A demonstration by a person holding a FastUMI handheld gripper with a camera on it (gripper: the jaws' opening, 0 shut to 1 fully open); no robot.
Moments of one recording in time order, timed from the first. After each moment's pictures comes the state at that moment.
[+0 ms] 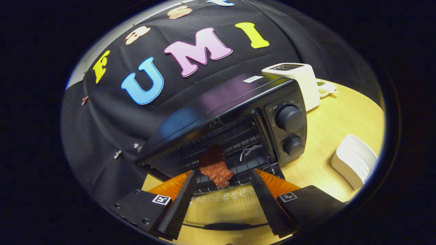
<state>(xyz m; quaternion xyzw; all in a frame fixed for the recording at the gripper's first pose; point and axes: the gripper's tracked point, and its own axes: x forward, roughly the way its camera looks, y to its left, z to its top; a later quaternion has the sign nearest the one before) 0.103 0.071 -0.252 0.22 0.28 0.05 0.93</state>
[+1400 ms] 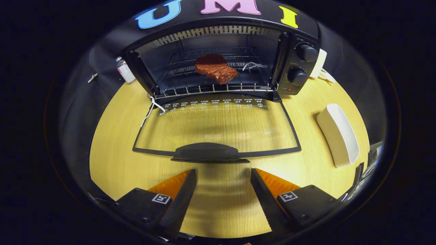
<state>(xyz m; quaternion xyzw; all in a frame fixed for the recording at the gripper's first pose) -0.024 0.093 -0.352 0.00 0.52 0.02 0.86</state>
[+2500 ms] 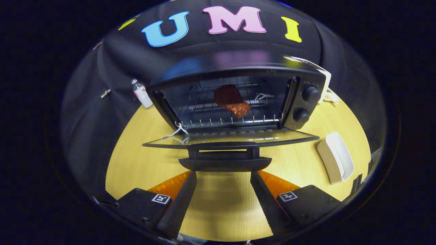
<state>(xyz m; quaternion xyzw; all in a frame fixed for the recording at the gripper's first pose) 0.002 0.119 -0.281 0.05 0.42 0.06 0.91</state>
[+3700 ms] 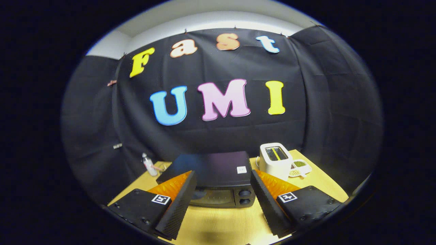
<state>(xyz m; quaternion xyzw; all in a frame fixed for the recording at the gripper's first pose) 0.024 -0.017 -0.032 0.07 0.09 0.06 0.99</state>
